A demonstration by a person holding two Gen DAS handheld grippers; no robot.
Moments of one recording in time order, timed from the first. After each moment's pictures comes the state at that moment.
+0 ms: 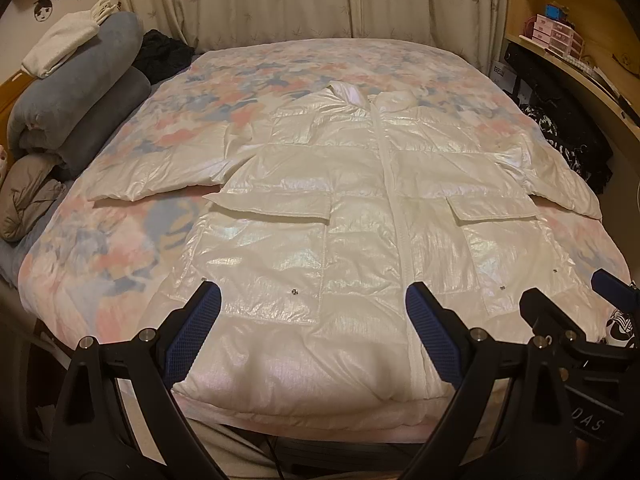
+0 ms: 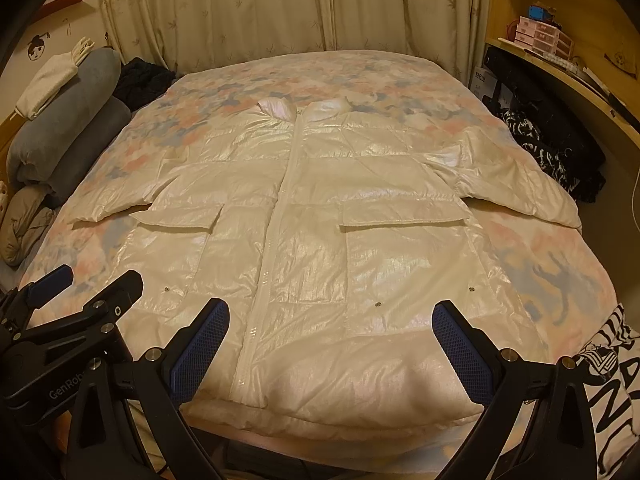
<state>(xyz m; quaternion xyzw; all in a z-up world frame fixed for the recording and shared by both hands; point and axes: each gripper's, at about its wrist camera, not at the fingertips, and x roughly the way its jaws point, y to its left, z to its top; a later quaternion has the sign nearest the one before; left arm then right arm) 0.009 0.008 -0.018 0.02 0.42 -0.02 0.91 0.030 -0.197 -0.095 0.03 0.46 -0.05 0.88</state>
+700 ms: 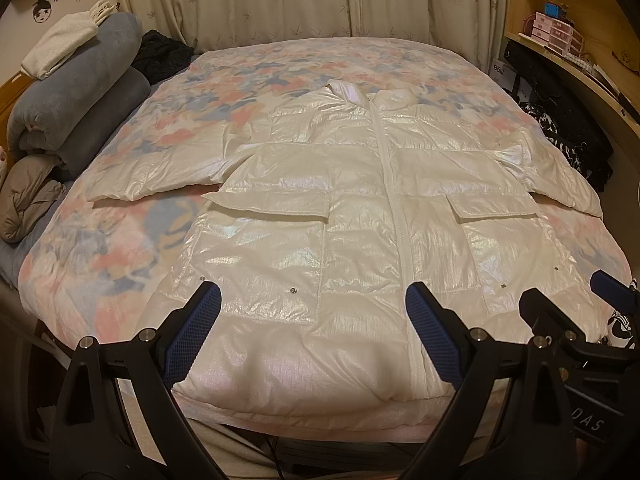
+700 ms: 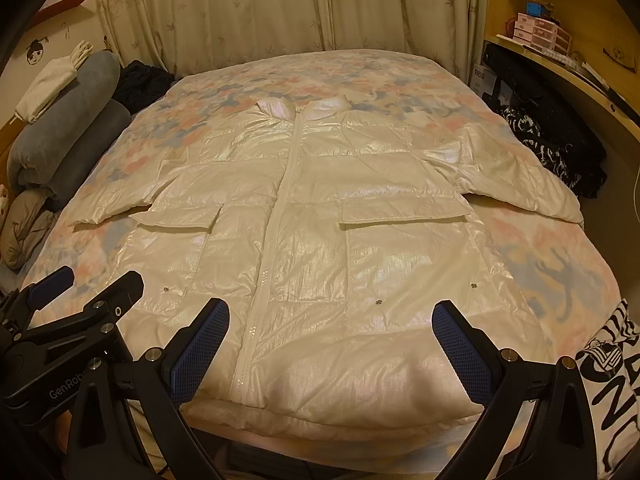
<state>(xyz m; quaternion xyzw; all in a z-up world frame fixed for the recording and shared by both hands) 0.008 0.007 -0.020 0.03 0.42 -0.02 0.91 0.030 -0.197 -0.096 0.03 0.46 -0.05 0.88</state>
